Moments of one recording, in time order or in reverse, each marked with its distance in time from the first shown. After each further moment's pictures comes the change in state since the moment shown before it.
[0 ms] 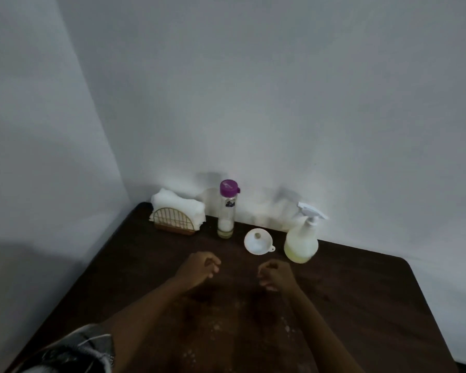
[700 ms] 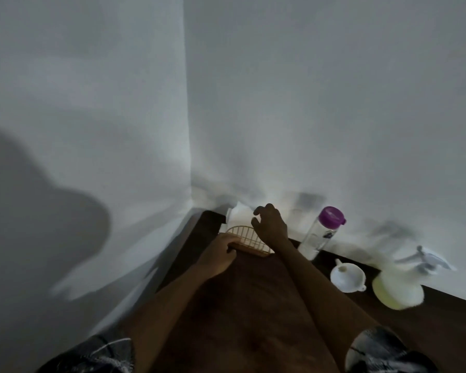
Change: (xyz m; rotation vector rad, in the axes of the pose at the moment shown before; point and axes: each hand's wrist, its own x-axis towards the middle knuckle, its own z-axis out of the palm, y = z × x) left_hand 0.045 -0.105 -0.156 -0.014 0.168 0.131; right_hand 0.102 -0.189 0.214 -0.757 0.189 -0.568
